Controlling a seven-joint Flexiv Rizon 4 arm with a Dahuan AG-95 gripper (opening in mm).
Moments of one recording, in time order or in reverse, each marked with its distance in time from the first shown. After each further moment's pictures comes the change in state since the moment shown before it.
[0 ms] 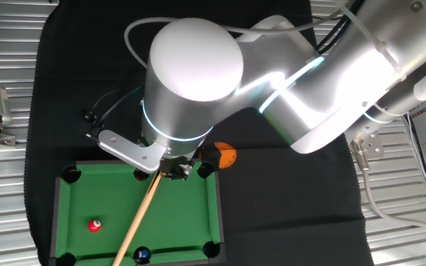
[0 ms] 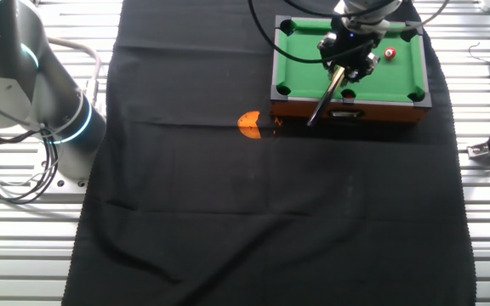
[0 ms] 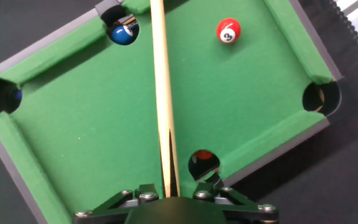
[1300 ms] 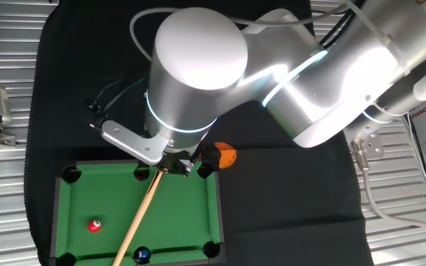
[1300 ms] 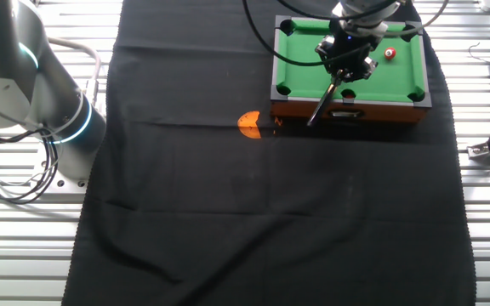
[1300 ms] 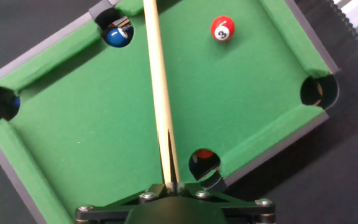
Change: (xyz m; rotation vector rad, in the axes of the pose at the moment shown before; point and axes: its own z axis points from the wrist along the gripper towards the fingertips) arm 0.008 -0.001 -0.003 0.002 -0.002 0.019
